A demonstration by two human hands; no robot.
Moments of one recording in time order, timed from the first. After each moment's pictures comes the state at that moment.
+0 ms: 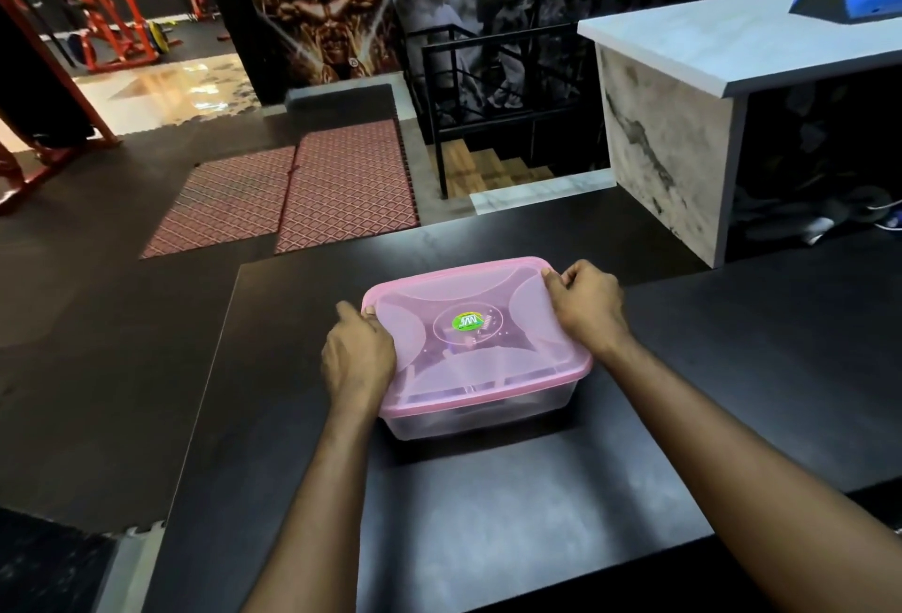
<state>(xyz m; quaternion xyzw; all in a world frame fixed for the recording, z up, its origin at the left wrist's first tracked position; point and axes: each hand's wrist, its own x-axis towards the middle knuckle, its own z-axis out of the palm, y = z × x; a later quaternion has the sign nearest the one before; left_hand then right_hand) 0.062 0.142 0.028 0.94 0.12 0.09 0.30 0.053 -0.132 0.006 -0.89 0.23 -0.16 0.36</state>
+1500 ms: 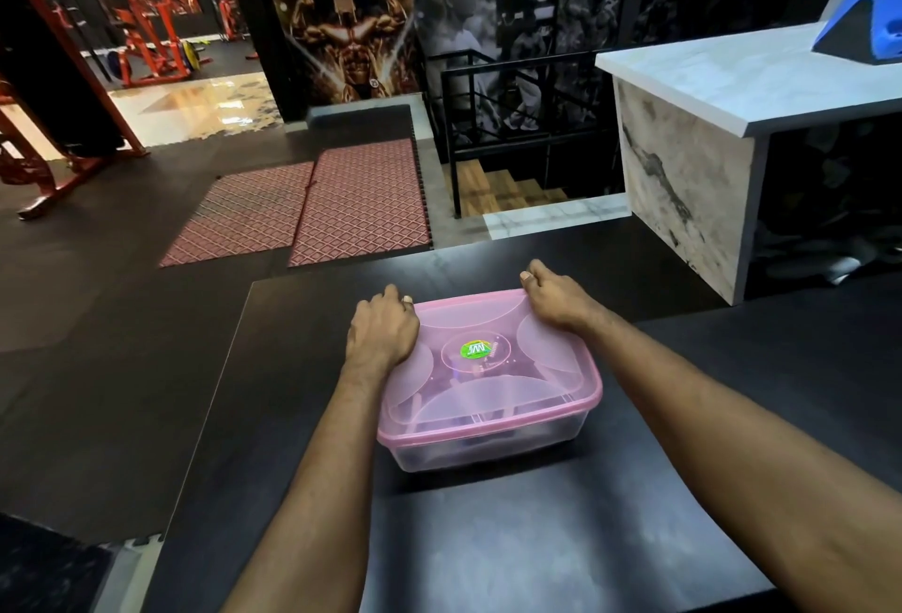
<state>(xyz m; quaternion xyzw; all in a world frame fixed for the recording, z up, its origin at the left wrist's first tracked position) 0.141 0.126 0.028 0.98 -0.05 0.04 0.17 0.143 -0.136 0.006 -0.95 0.07 0.03 0.30</state>
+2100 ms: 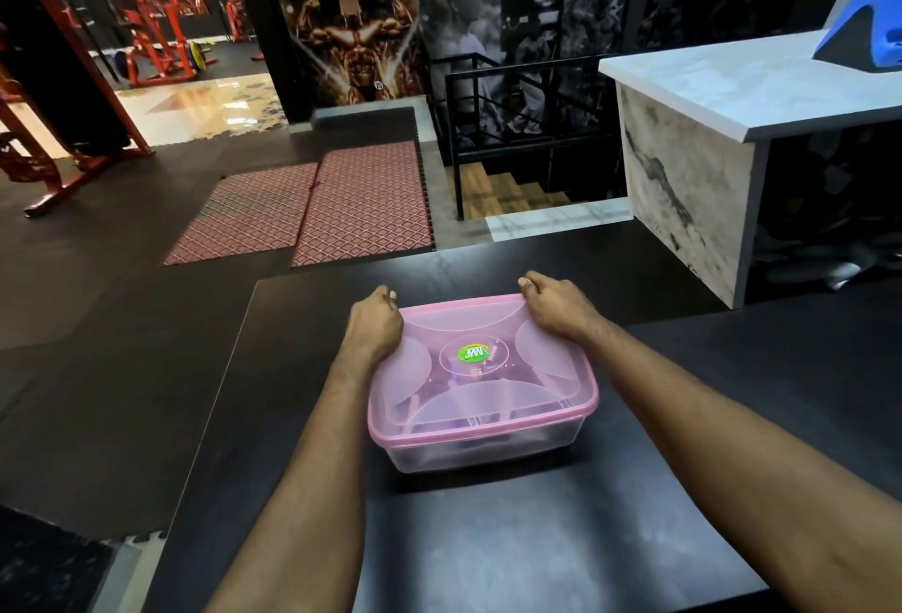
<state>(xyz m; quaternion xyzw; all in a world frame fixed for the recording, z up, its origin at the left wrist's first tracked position) 0.151 0.143 0.027 0.96 -0.02 0.02 0.29 0.131 -0.128 0.005 -0.96 0.06 0.00 0.29</state>
